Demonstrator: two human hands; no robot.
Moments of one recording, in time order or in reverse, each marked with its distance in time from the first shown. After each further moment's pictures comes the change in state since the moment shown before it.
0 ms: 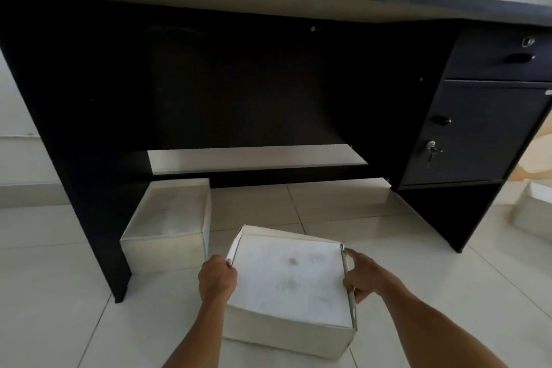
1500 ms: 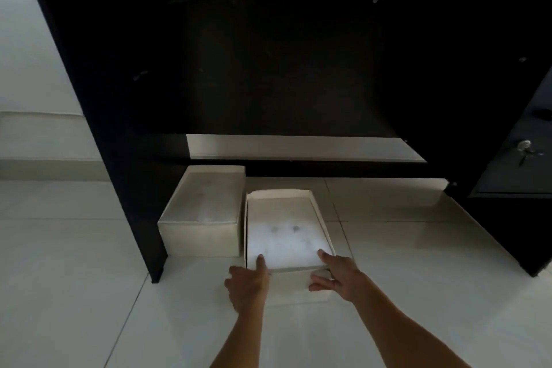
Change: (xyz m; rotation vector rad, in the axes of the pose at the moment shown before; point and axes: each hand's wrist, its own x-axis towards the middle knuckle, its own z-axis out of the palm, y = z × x) left_hand 0.015 -0.018 0.019 -0.427 -0.014 -0.435; right_hand 0.085 -0.068 0.112 0.953 -0.178 0.106
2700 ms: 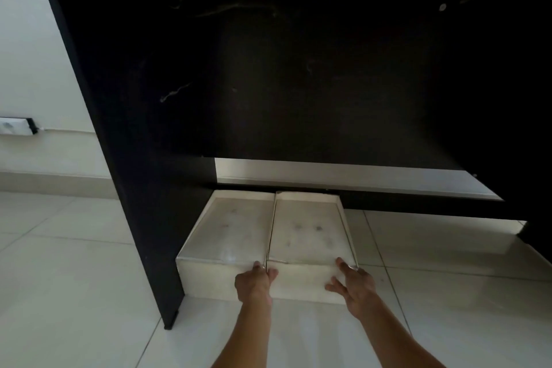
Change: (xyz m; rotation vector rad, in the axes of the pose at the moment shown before) left_hand 0.147 0.058 0.013 -0.911 -0.048 -0.161; right_hand 0.074 -0.052 0.080 0.241 0.067 -0.174
